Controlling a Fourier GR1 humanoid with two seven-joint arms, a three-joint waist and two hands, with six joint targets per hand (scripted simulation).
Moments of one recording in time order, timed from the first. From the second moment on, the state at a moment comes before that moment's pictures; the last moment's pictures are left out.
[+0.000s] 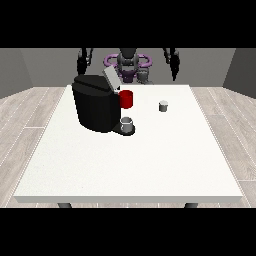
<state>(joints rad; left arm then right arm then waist) -0.02 0.09 0.01 -1.55 0.01 -0.05 0.03 0.01 -0.11 0.00 -1.57 -0.01 -0.02 -0.01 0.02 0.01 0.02</state>
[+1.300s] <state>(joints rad) -0.17 0.28 0.04 -1.36 -0.18 -0.13 -0.08 -0.05 -0.05 -0.05 -1.51 -0.09 0.02 -0.17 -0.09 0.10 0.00</state>
